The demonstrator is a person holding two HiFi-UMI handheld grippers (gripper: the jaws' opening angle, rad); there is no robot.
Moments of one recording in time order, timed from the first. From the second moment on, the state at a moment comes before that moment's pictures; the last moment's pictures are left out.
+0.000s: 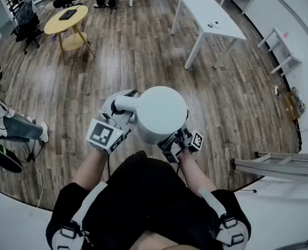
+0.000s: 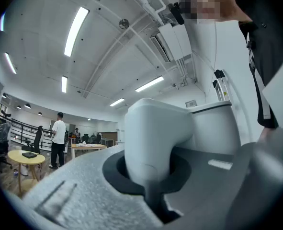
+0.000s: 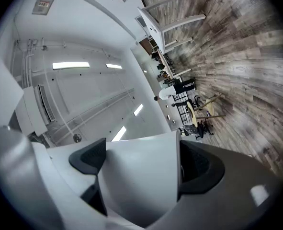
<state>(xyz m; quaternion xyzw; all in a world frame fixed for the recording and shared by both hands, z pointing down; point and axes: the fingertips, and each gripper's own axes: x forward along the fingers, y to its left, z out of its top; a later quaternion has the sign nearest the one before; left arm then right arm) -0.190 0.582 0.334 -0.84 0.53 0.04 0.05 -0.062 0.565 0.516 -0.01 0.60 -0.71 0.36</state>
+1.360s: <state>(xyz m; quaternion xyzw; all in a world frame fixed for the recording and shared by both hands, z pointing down) -0.238 0.564 0.350 -0.86 0.50 0.06 0.04 -0.097 0.558 0.520 -0.05 0.62 -0.68 0.38</state>
